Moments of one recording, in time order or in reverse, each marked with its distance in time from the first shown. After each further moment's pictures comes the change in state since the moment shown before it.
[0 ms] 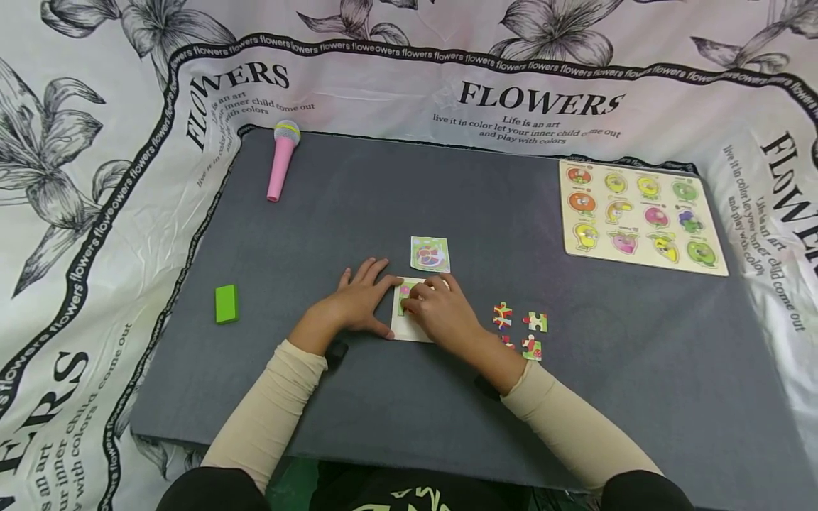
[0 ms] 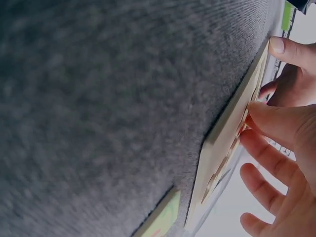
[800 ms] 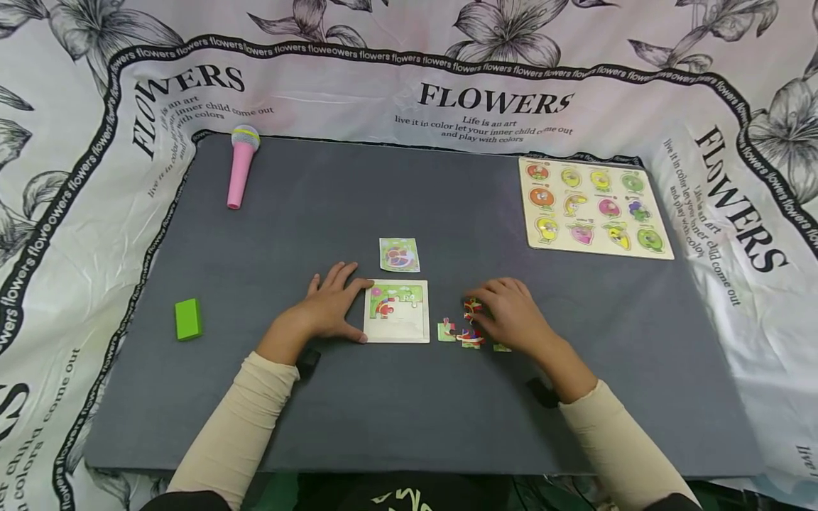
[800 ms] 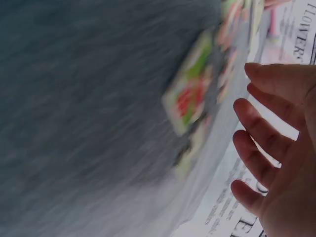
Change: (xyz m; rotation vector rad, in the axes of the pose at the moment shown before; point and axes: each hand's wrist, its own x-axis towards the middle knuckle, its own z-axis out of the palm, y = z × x) left_hand -0.003 0.002 0.004 -0.043 0.041 0.025; right_hand -0.104 0.087 -0.039 0.203 -0.084 0.274
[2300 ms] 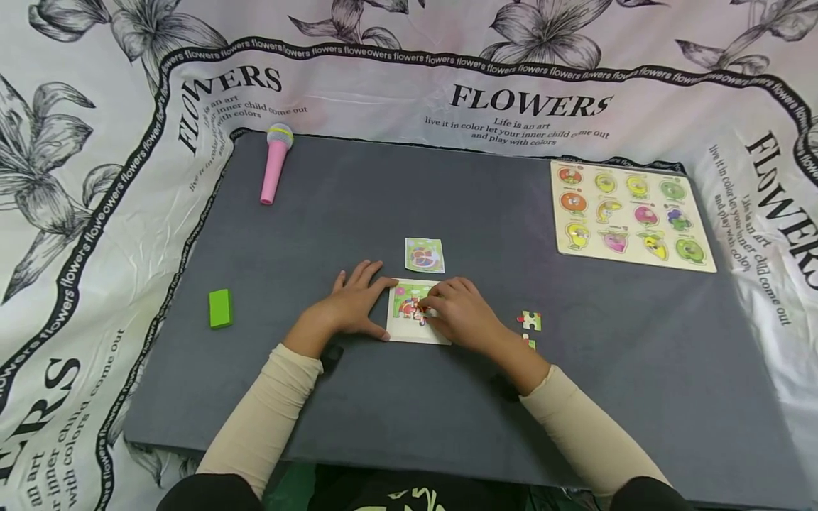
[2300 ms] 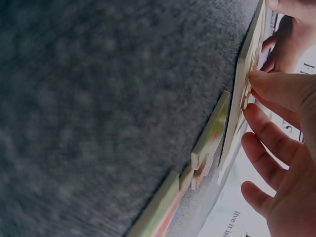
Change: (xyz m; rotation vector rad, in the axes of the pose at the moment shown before) left_hand -0.001 -0.003 -0.004 0.004 -0.031 -0.014; right_hand 0.064 -0.071 0.036 -0.026 0.021 -0.272
